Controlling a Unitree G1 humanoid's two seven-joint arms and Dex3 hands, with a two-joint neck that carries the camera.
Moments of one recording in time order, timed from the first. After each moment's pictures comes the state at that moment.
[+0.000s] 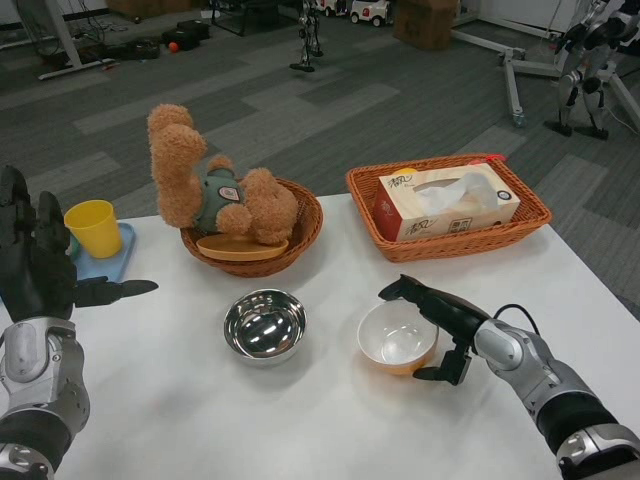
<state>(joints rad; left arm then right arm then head) -0.59 0.24 -0.02 1.02 -0.58 -0.93 -0.08 -0.27 -0.47 0.01 0.69 -0.48 -0.50 0.22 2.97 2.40</state>
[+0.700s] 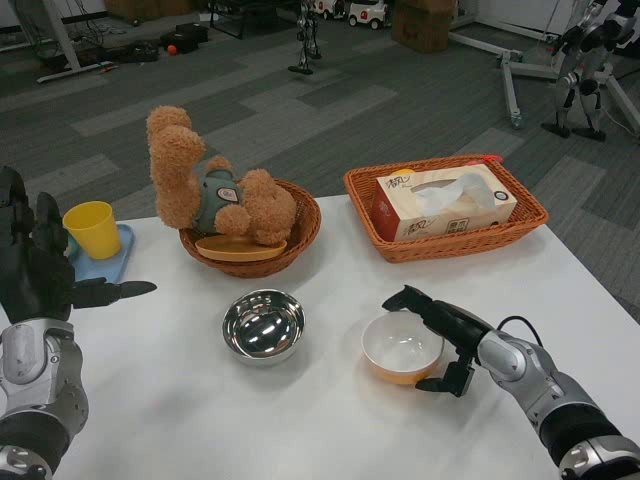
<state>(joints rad) -0.59 0.24 -0.02 1.02 -0.58 -0.93 -0.08 -0.23 -0.46 -0.02 0.70 -0.48 -0.50 0.23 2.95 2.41</state>
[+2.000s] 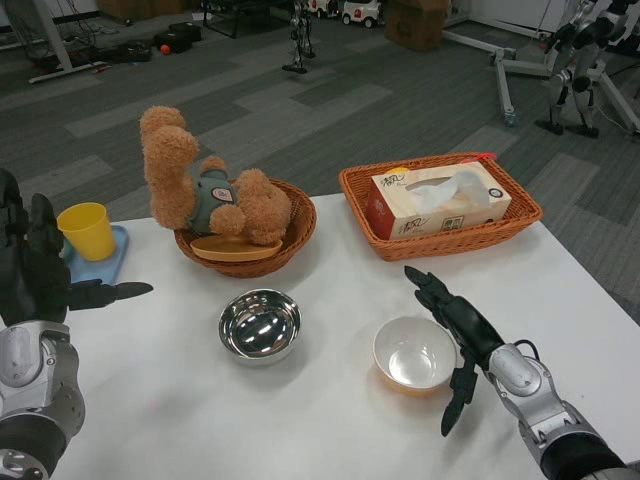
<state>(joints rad) -0.59 0.24 -0.02 1.02 -0.58 -0.93 -0.08 -0.11 -0.44 0.00 0.59 0.03 -0.46 0.18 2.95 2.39</state>
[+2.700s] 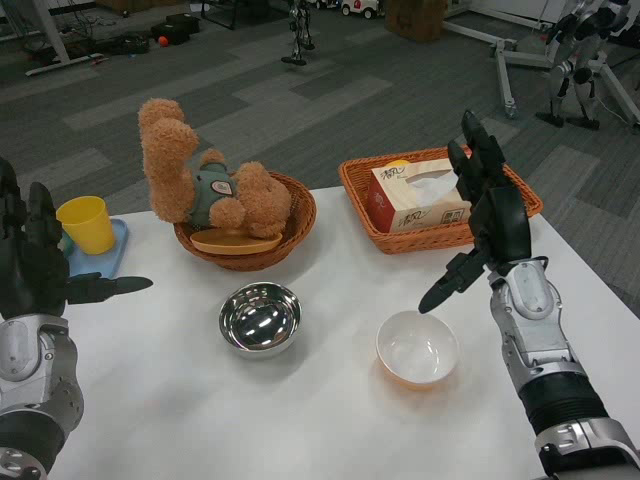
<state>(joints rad) -0.57 0.25 -0.05 0.97 -0.58 -0.93 -0.08 -0.24 -0.38 -0.20 0.31 0.28 -0.54 0.07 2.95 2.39</state>
